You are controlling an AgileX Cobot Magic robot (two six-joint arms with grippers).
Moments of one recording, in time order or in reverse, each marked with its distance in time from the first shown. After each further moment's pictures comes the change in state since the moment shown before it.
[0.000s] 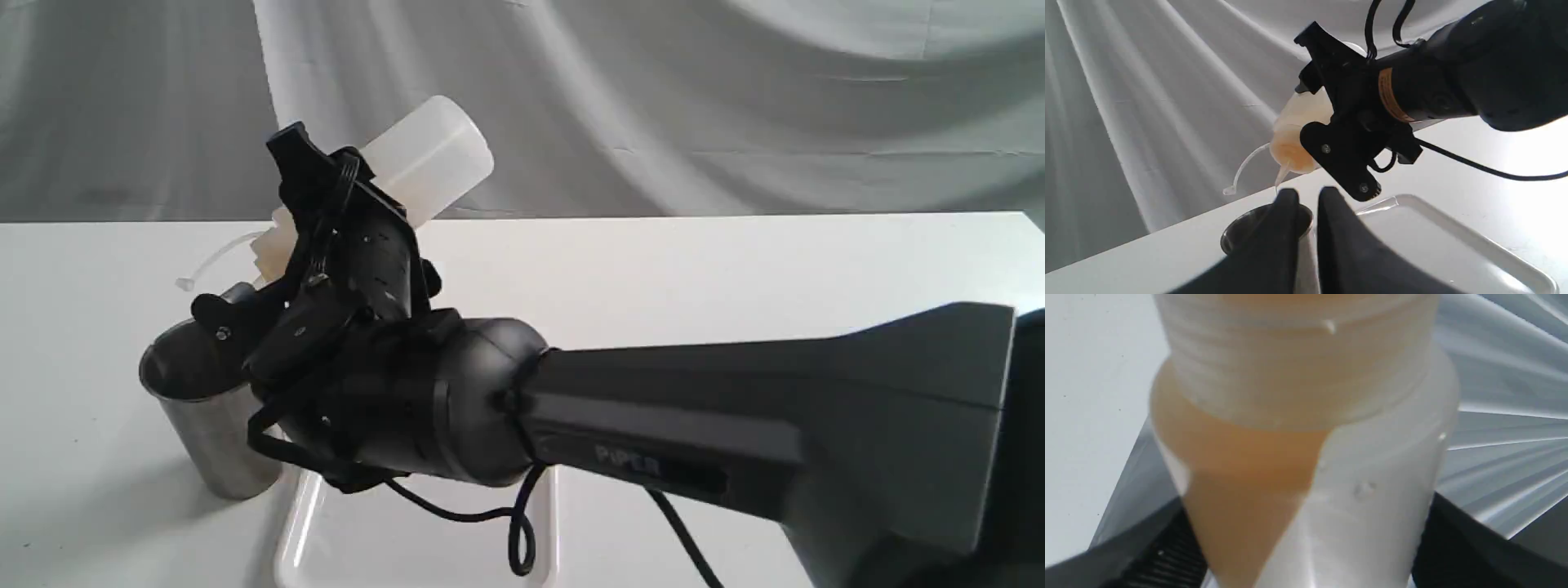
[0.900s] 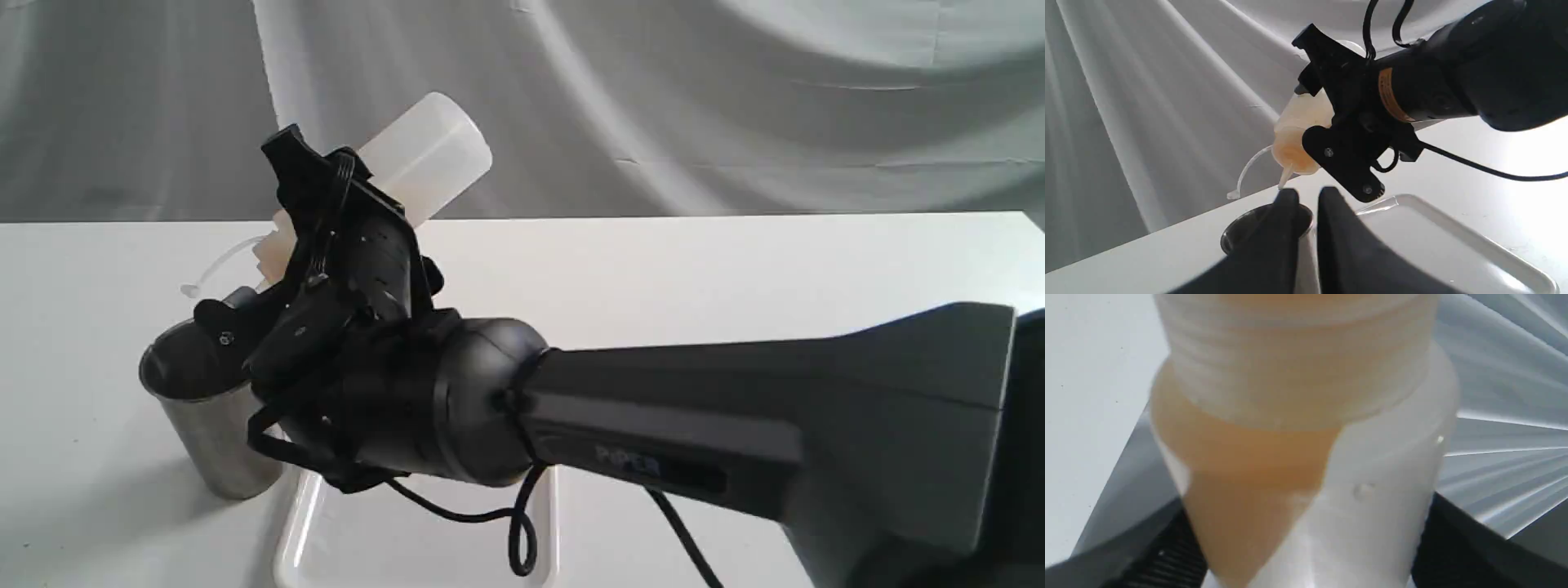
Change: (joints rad) left arm 0.000 0.000 0.000 0.000 0.000 0.000; right arm 0.000 0.000 0.000 0.000 0.000 -0.041
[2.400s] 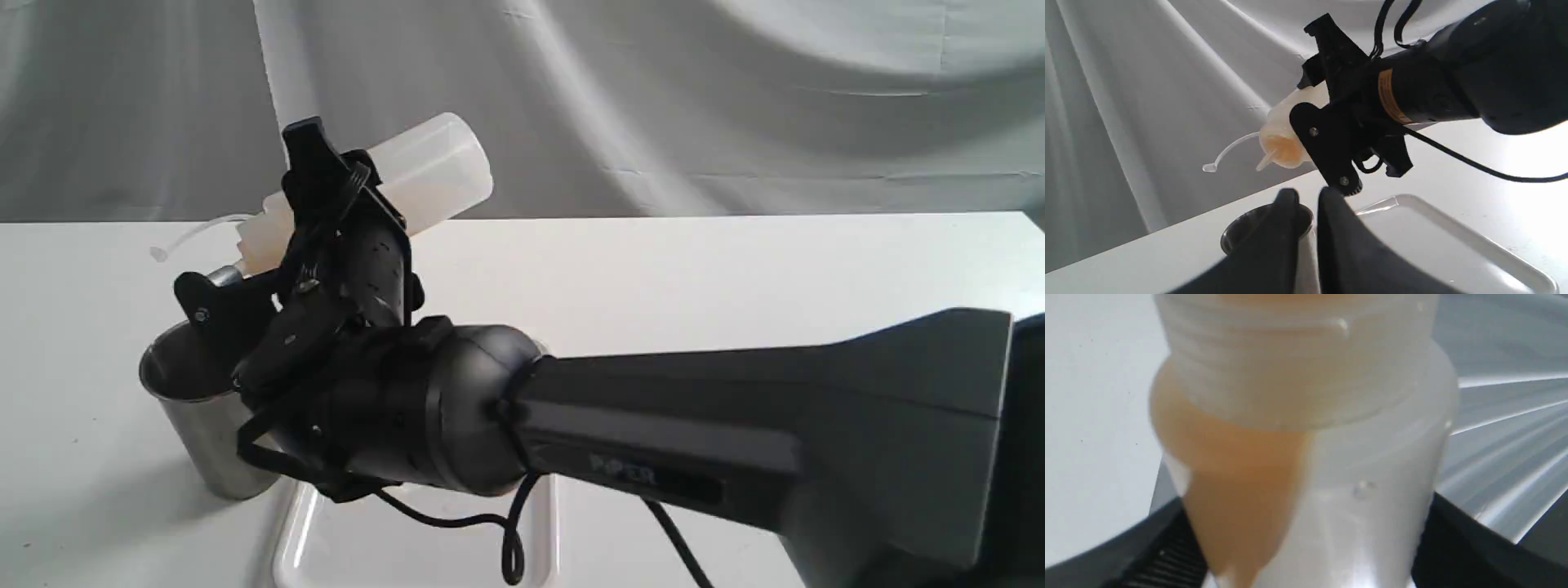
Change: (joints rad) left arm 0.000 0.000 0.000 0.000 0.000 0.000; right arm 0.011 0.000 0.000 0.000 0.006 0.270
